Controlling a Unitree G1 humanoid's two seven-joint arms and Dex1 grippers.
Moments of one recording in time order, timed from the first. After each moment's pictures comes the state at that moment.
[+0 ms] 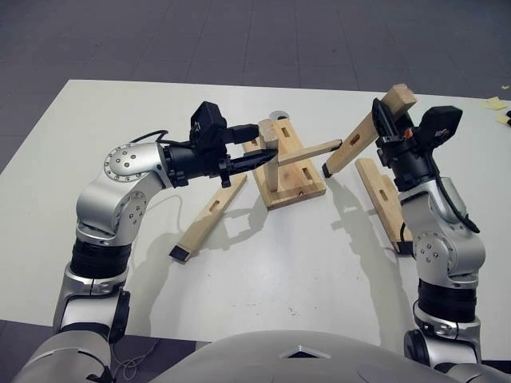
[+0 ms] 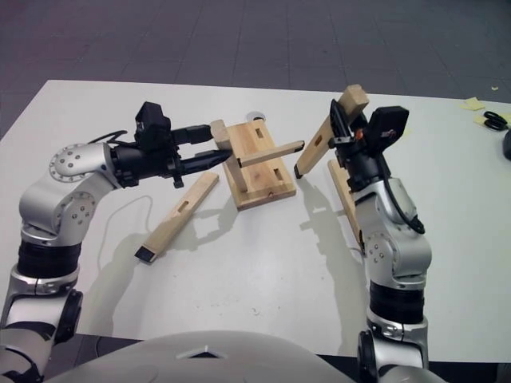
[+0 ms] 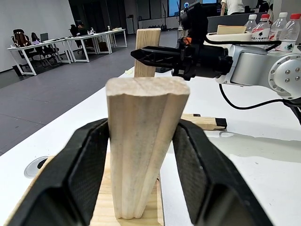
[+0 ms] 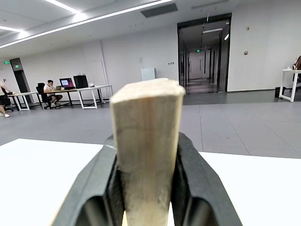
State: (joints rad) left arm -0.41 0.51 -0.08 -0.31 -0.55 0.53 -0.87; right arm -0.12 -0.32 -0.14 -0.40 0.51 0.34 0.14
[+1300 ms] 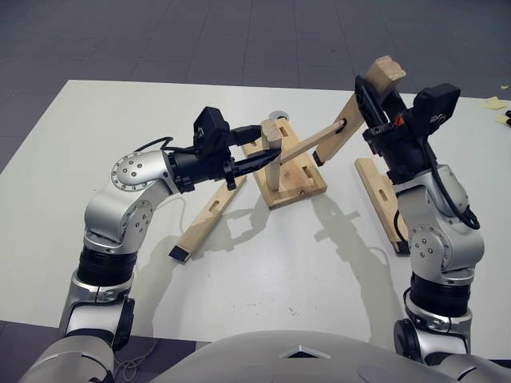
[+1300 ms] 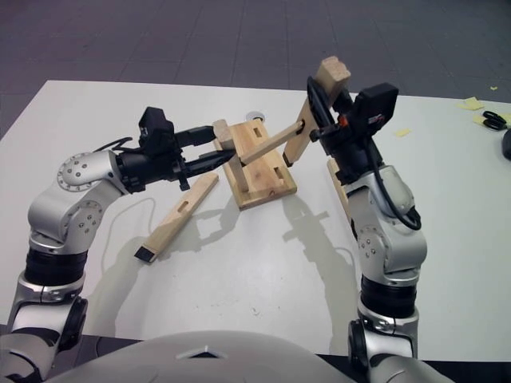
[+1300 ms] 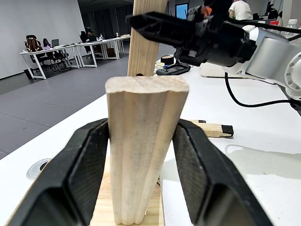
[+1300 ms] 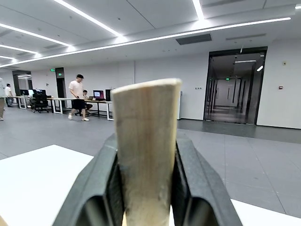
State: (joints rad) left arm -0.38 0.49 -0.10 -0.33 -0.54 0.50 -0.82; right arm -0.23 -0.29 -0.13 -0.50 0.49 0.40 0.26
